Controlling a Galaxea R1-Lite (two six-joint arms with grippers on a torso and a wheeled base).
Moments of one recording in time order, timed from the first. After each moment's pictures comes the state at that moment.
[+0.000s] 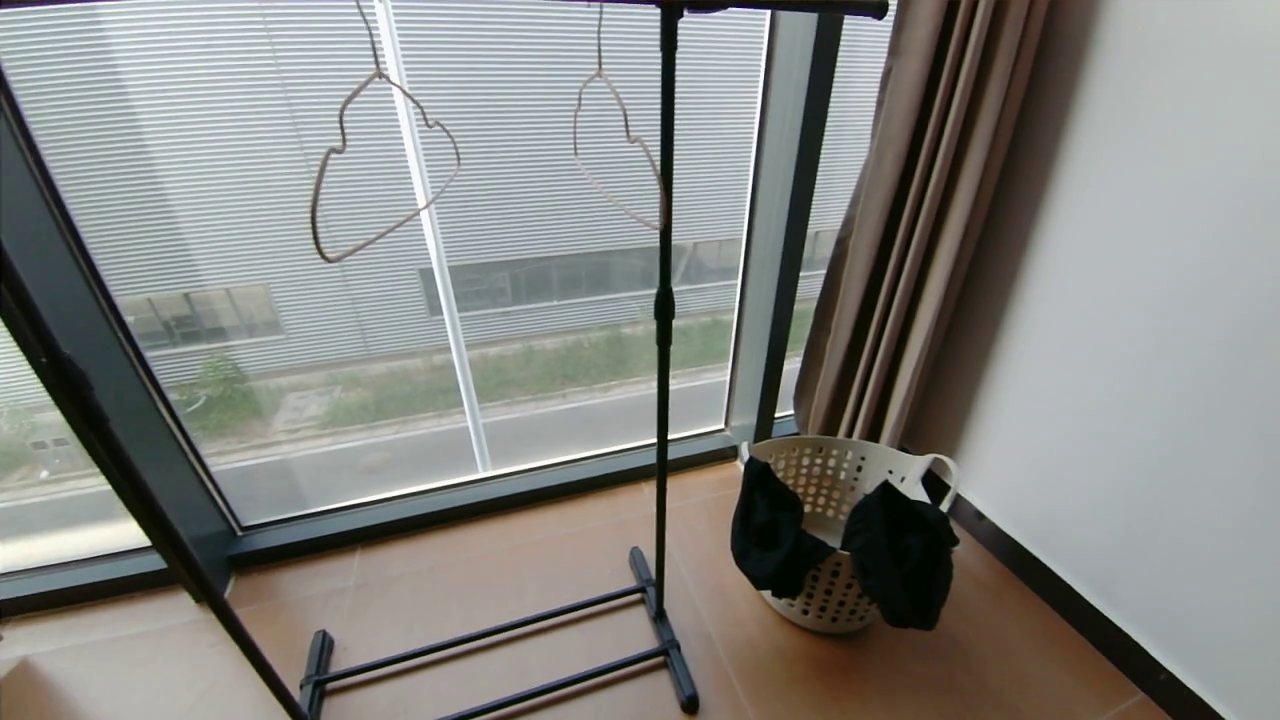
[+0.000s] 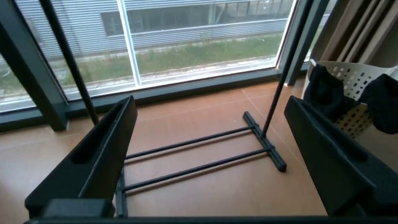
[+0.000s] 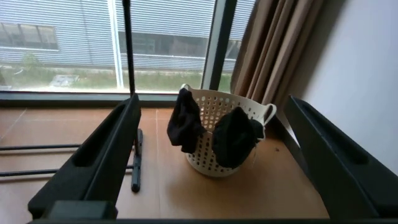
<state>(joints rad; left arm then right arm) 0.00 0.00 -0.05 0.14 0.01 0.00 0.00 0.00 0.00 -0.02 0.12 -0.06</state>
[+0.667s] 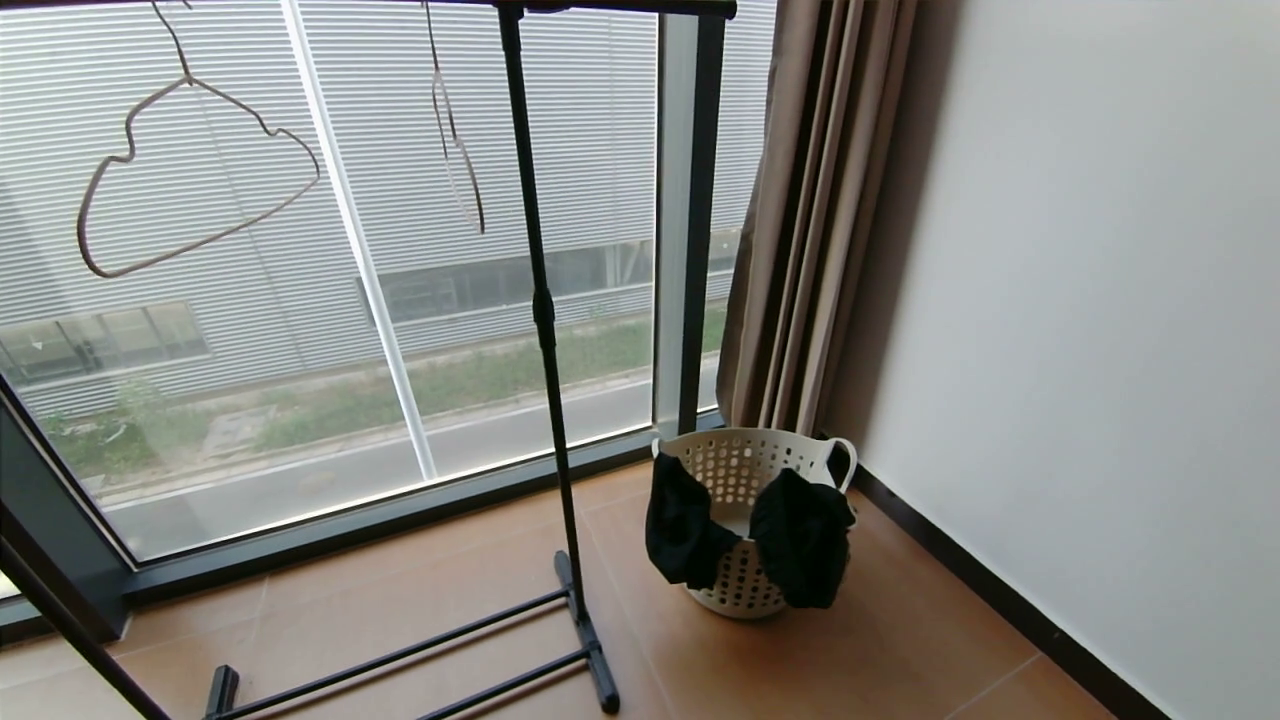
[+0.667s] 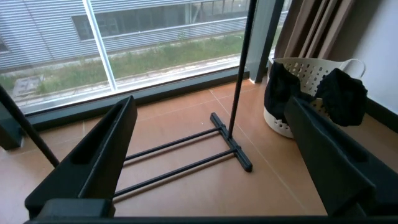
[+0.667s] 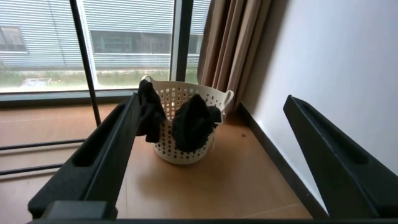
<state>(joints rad) 0.00 0.00 -0.05 0.14 0.01 0.00 0.00 0.00 0.00 -0.02 0.12 -0.06</state>
